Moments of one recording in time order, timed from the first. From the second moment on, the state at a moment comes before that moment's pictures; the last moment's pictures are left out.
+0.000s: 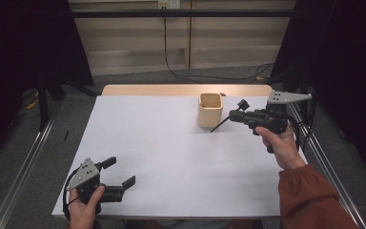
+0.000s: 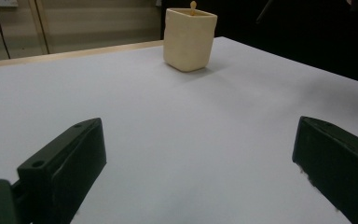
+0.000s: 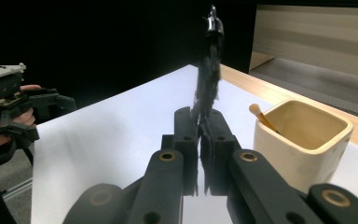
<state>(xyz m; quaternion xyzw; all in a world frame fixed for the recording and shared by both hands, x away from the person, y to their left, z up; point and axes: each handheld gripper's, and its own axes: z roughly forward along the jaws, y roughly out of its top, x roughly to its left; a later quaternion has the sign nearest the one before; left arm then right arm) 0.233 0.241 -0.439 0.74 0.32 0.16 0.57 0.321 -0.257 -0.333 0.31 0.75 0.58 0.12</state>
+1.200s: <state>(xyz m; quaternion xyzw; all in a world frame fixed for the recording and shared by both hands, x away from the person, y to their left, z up) 0.230 0.241 -0.439 0.75 0.30 0.15 0.57 0.381 -0.256 -0.316 0.37 0.75 0.53 0.15</state>
